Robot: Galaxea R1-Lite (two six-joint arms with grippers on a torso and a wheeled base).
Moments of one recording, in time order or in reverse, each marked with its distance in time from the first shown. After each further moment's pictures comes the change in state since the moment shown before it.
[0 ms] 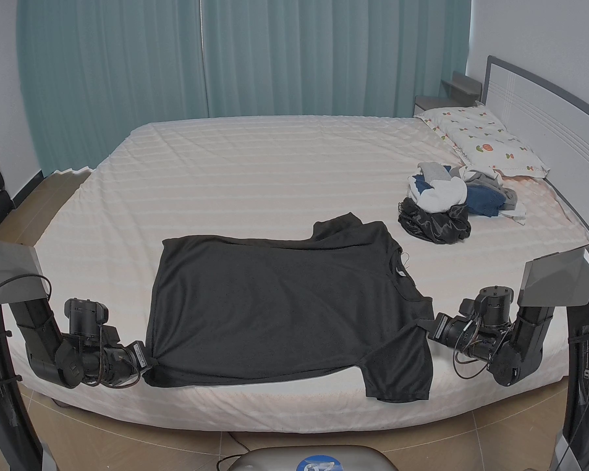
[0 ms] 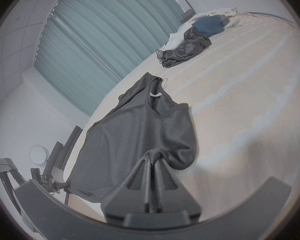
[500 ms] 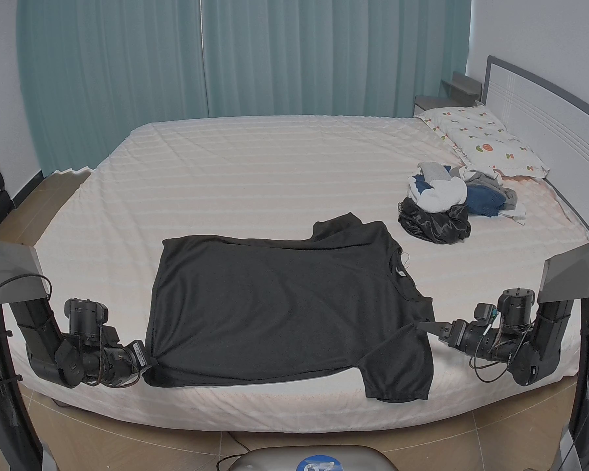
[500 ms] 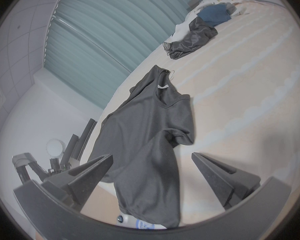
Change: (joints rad) left arm 0.004 0.005 -0.004 0.000 -0.002 -0.029; right arm -0.110 -0.039 0.094 -0.017 0.270 -0.046
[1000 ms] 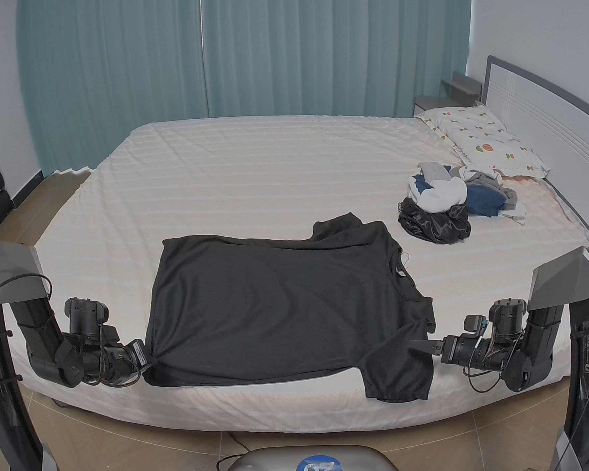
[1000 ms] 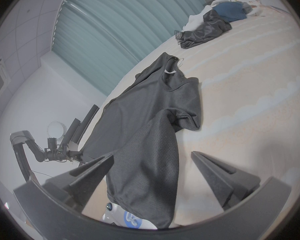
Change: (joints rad) left arm 0.000 0.001 -0.005 0.001 -0.002 -0.008; right arm 0.009 0.077 -0.010 -0.004 0.065 -0.150
